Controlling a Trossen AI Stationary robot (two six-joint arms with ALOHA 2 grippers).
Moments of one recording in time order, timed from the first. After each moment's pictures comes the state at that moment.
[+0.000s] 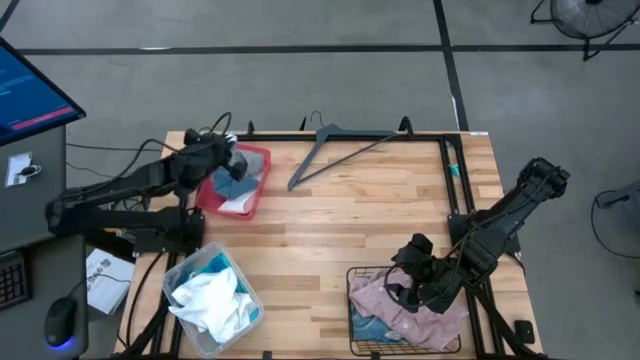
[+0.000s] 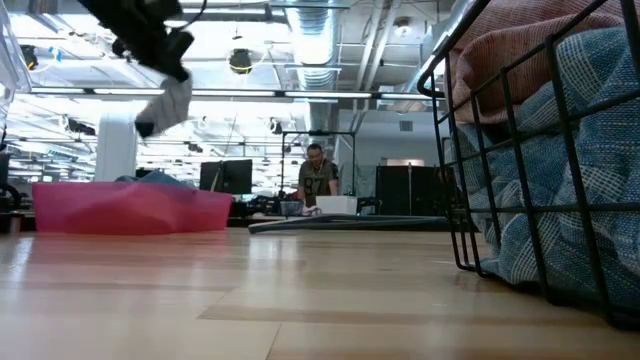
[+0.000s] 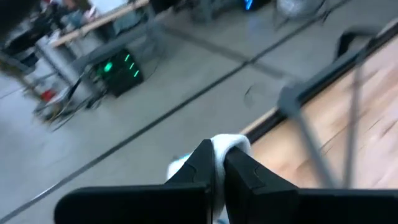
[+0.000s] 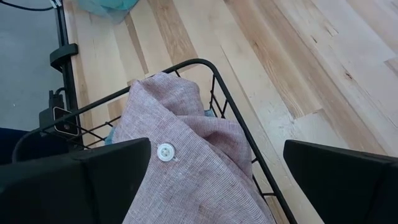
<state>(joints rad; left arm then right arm) 0.29 0.75 0.75 -0.44 -0.80 -0.04 0.78 1.36 1.13 -0.83 0.55 1.05</state>
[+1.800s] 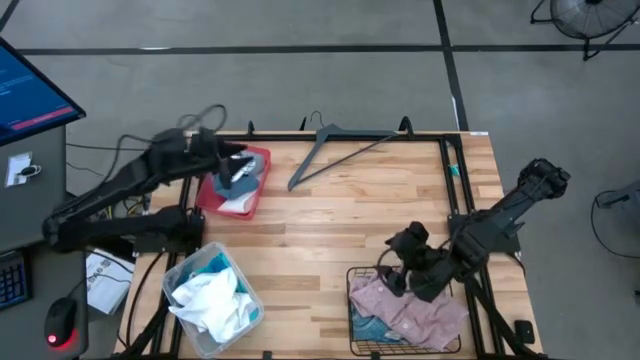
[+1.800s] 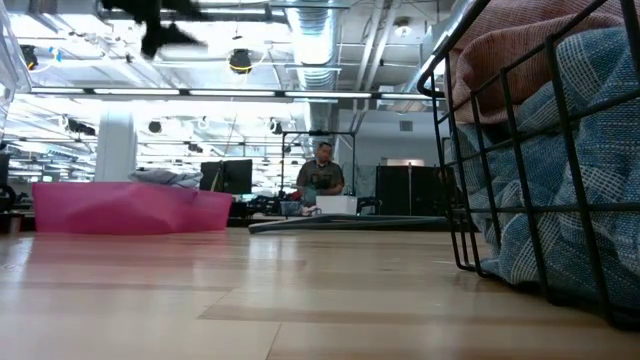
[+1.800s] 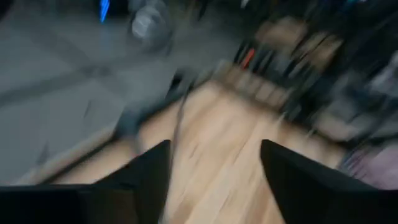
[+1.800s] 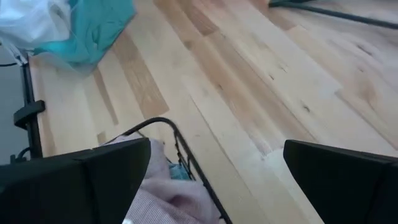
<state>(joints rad) 0.49 0.68 0.80 -0.41 0.03 -0.27 0.70 1.36 1.13 -0.82 0.69 1.06</state>
